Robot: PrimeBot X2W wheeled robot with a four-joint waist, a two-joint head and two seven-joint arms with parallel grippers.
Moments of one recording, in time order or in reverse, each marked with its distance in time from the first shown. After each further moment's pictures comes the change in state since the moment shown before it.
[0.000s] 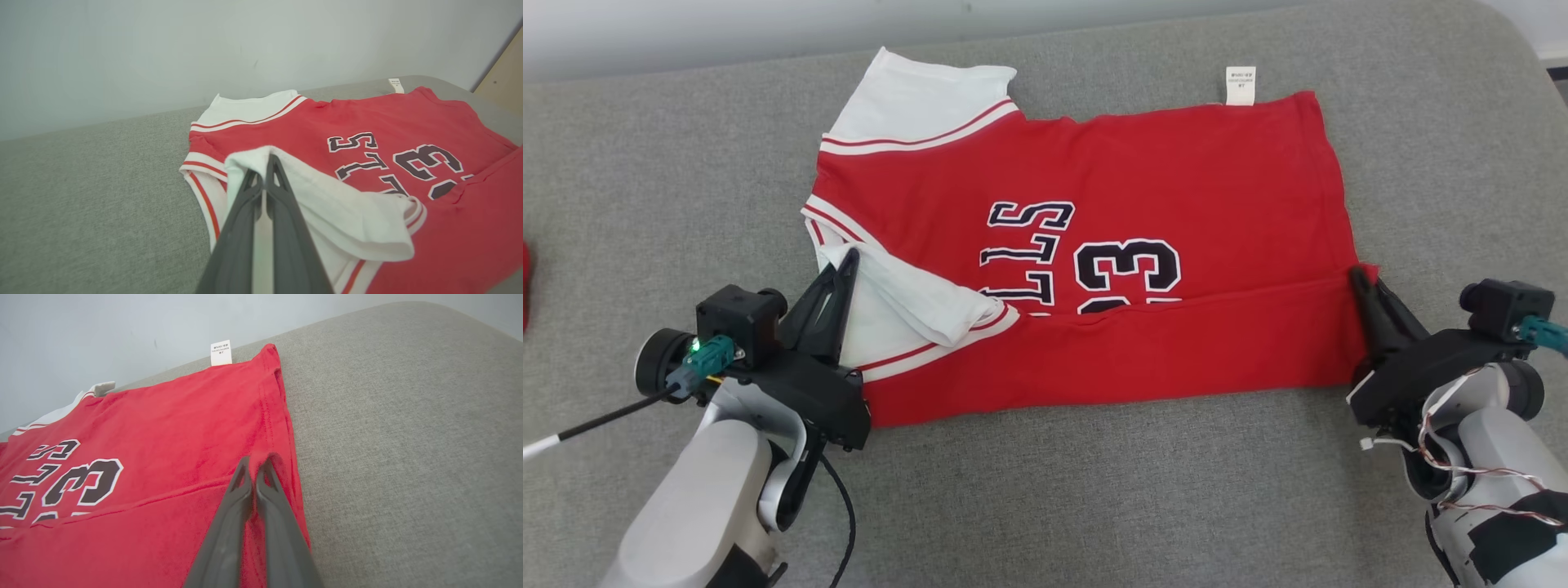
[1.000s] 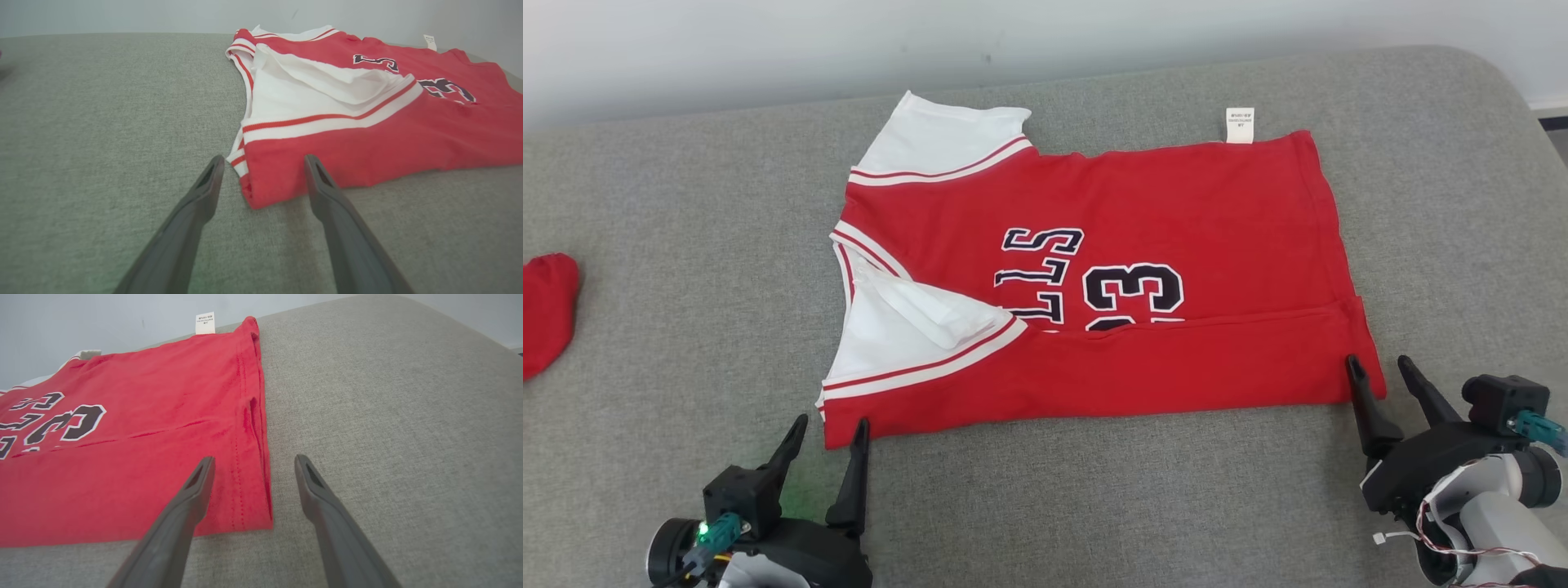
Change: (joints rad) left arm 0.341 -0.021 0.050 -0.053 -0.007 0.104 -0.101; right arm 0.141 -0.020 0.022 0.072 -0.041 0.000 -0.139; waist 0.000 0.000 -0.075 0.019
